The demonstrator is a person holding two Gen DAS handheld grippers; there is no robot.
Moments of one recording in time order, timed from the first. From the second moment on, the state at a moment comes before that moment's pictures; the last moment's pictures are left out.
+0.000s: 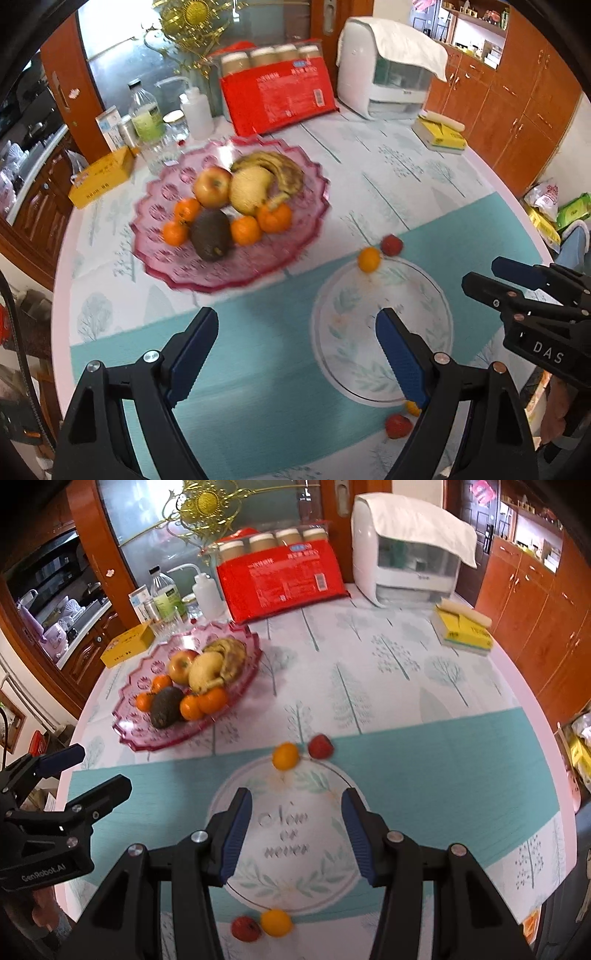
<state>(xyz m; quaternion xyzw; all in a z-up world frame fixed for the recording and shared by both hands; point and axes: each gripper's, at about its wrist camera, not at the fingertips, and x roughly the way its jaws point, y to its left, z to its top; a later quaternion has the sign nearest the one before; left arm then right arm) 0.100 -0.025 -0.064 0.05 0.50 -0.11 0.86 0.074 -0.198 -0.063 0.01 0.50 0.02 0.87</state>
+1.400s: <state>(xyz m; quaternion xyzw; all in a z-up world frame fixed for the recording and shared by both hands) -0.011 -0.089 -0.191 0.00 0.60 -0.16 0.78 -0.009 -0.225 -0.158 0.00 0.56 0.13 0.82</state>
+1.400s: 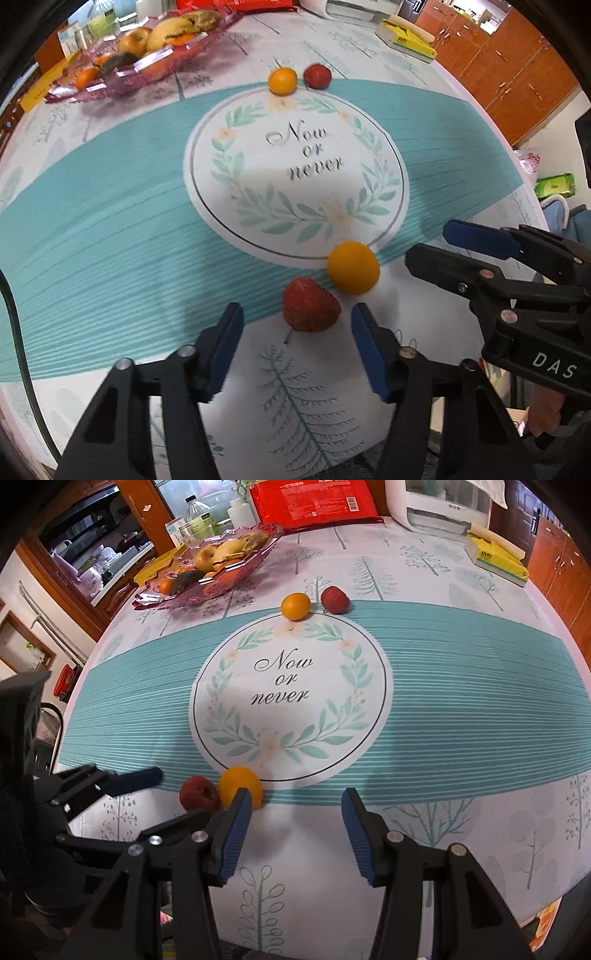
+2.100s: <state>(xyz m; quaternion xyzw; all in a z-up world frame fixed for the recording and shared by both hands) -0.012 -0.090 -0.195 -0.01 0.57 -0.19 0.80 -0.007 -0.204 -0.169 0.00 0.58 0.15 0.80</state>
